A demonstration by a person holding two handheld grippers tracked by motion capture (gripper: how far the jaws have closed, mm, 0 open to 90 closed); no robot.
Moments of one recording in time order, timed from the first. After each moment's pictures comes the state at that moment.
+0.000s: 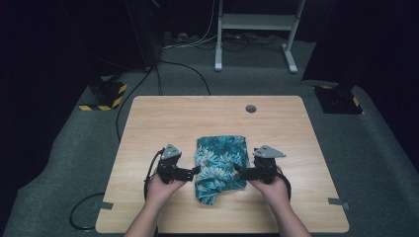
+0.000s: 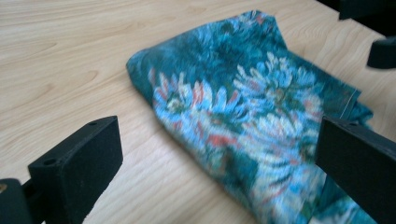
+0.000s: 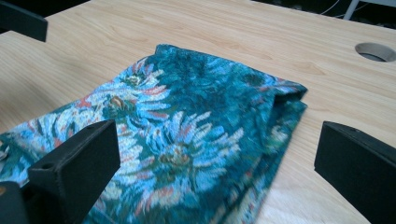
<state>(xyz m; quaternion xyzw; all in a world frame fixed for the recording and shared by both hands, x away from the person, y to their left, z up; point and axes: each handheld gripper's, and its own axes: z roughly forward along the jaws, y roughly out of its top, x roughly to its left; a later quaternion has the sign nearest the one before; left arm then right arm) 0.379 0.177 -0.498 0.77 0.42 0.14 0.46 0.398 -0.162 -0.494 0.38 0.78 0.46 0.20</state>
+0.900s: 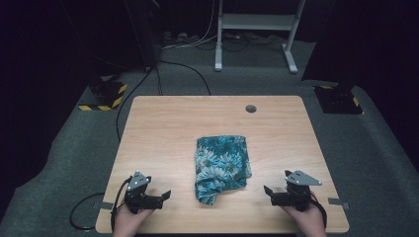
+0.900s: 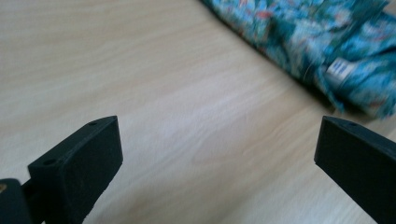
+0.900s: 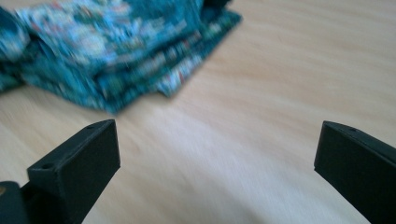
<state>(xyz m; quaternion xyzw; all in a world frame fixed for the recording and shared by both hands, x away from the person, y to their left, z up) 0.295 0.256 -0.534 0.77 0.46 0.17 0.41 0.329 -0.257 -0.520 0.40 0.79 0.41 0.22</state>
